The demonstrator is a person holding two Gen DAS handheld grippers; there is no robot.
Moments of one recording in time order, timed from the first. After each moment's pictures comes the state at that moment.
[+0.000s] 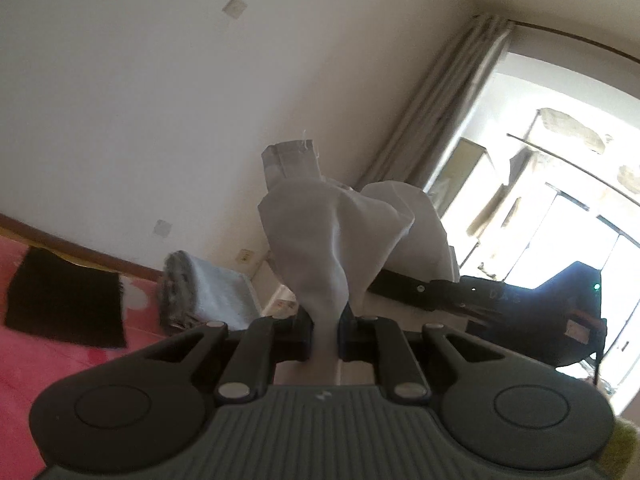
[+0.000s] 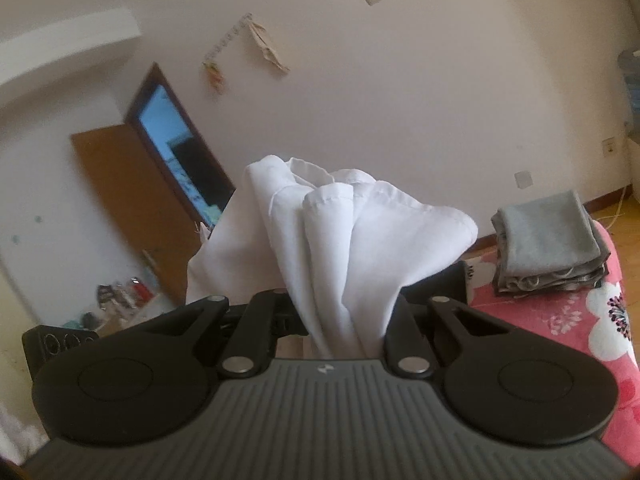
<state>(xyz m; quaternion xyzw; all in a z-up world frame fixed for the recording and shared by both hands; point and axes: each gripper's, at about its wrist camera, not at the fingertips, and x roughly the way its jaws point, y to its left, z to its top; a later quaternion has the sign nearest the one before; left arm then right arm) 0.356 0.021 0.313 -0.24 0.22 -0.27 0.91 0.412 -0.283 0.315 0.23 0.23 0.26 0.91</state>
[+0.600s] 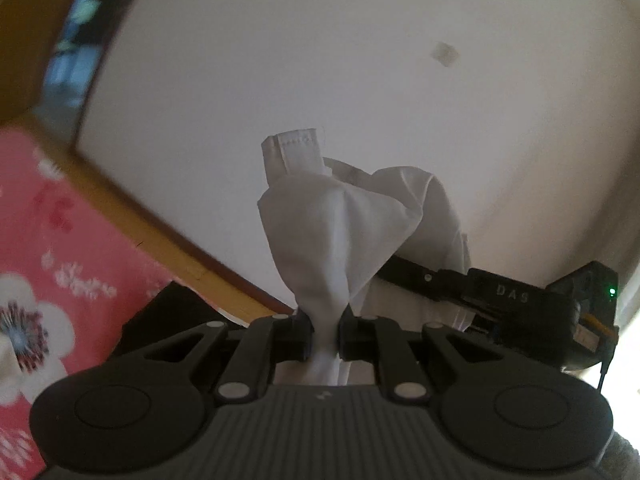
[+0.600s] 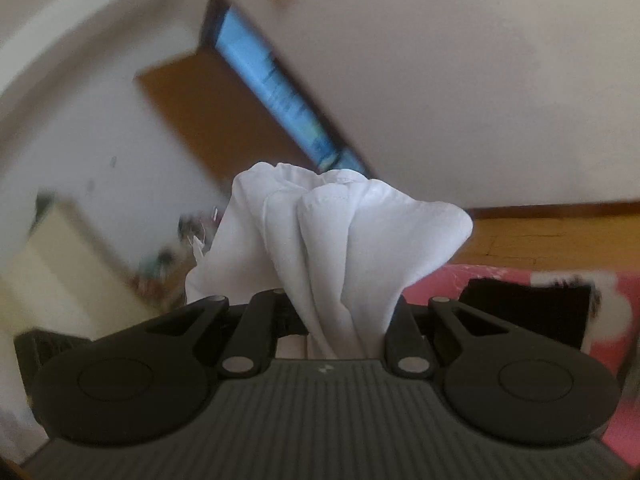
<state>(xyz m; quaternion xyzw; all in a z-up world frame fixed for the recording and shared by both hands) 0.556 0.065 0.237 -0.32 0.21 0.05 0.92 0.792 -0.183 0.234 0.17 0.31 0.50 0.79</state>
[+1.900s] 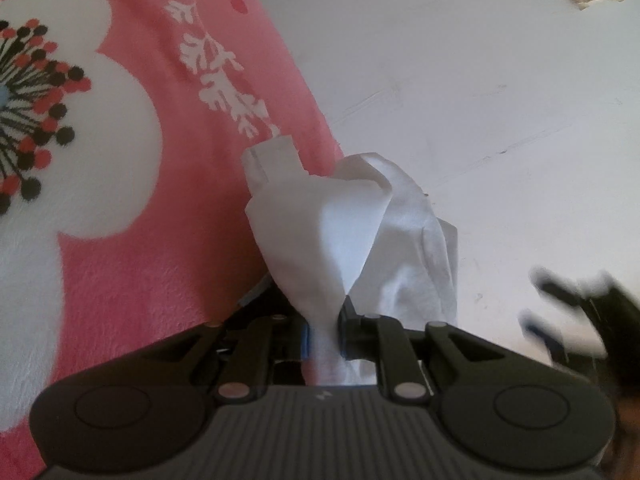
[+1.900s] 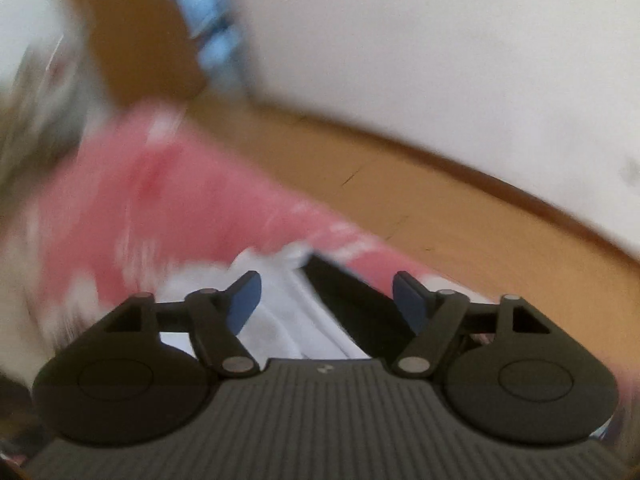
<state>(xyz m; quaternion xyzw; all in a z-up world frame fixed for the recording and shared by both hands) 0.642 0.261 -0.116 -0.52 0.26 0.14 0.80 0.932 -0.060 0.033 0.01 0.41 0.31 0.86</state>
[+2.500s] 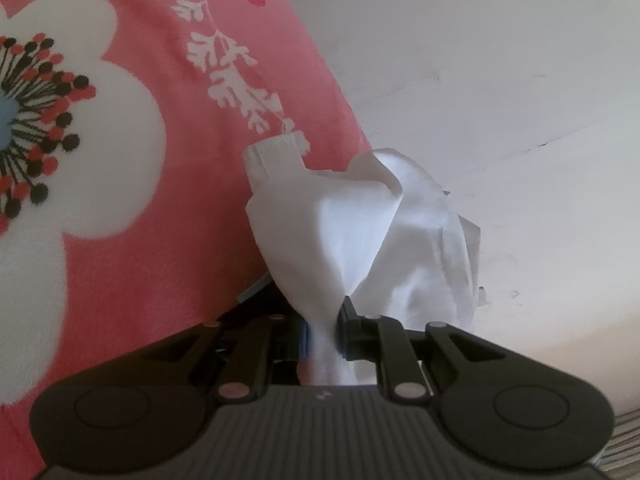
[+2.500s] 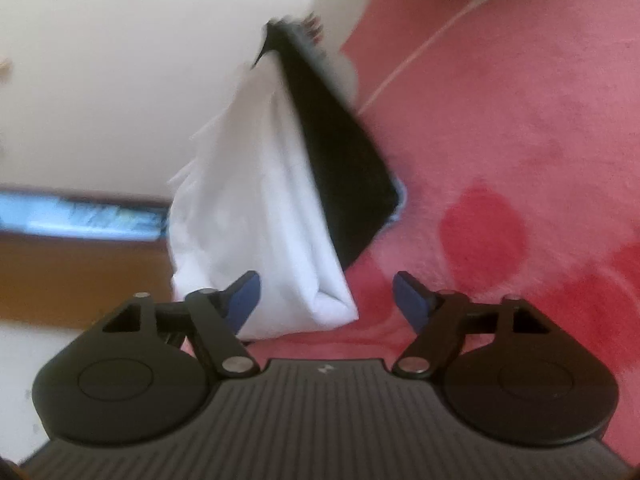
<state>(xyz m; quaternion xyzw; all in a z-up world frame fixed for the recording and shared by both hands) 0.663 0.257 -0.101 -0.52 0.31 0.19 0.78 0.757 -0.225 -0.138 0.47 0.50 0.16 0.71</state>
